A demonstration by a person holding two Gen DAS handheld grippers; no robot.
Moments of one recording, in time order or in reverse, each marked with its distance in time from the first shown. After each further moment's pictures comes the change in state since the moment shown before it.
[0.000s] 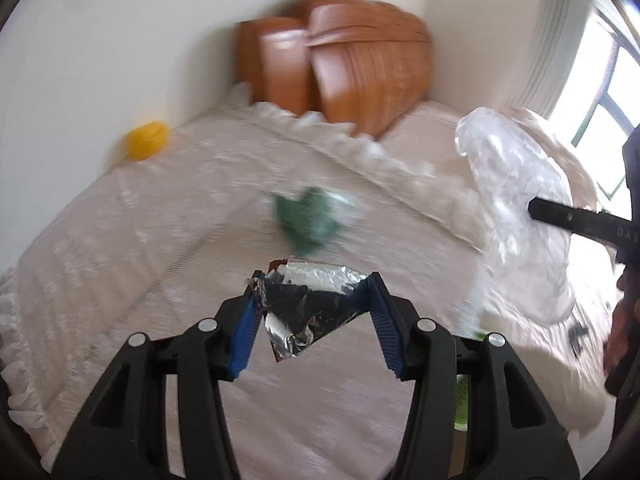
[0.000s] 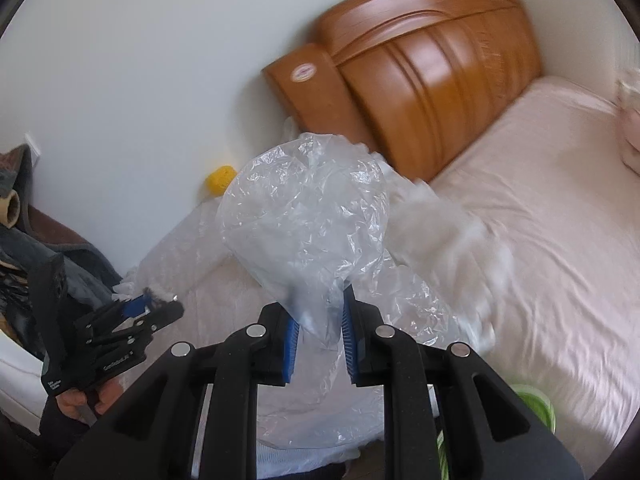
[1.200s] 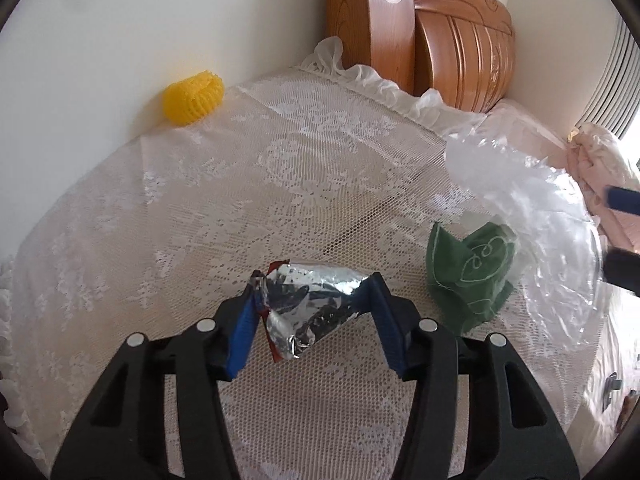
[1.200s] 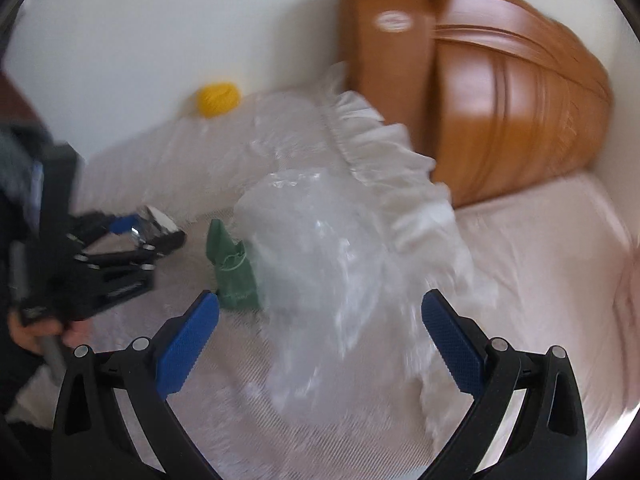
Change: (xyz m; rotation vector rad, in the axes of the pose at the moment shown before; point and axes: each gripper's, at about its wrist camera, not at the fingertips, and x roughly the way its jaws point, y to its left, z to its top) left arm 0.123 0.106 0.040 -0.157 0.077 0.214; right arm 0.187 0.074 0.080 -0.544 0.250 -0.129
